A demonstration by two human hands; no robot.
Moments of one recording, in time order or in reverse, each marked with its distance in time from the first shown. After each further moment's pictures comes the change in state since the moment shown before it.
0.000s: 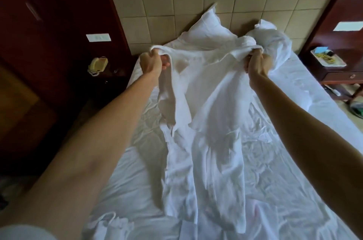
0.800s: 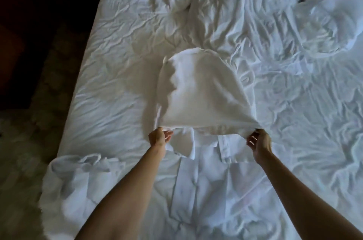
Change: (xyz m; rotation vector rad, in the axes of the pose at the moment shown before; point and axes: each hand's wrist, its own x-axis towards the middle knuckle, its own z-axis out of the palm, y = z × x) left_hand -0.177 -0.510 -0.062 -0.053 0.093 -0.952; right_hand -0.166 0.474 -0.163 -0.111 0.047 0.821
